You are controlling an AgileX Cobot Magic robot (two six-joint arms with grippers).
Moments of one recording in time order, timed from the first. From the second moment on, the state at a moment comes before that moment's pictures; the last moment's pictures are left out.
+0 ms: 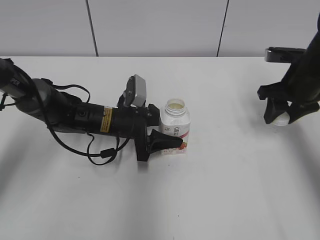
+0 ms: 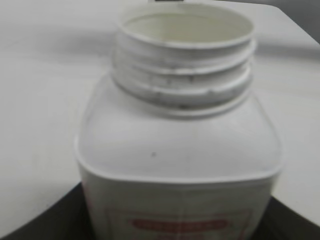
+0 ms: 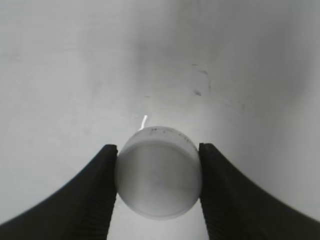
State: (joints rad) left arm -0.36 2.37 -1.24 1.43 -1.08 -0.61; right arm 0.08 1.94 -1.28 0.17 0.88 -0.13
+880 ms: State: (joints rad) left arm -0.36 2.37 -1.24 1.43 -1.08 -0.61; right arm -0.03 1.93 -1.10 0.17 0.61 -0.13
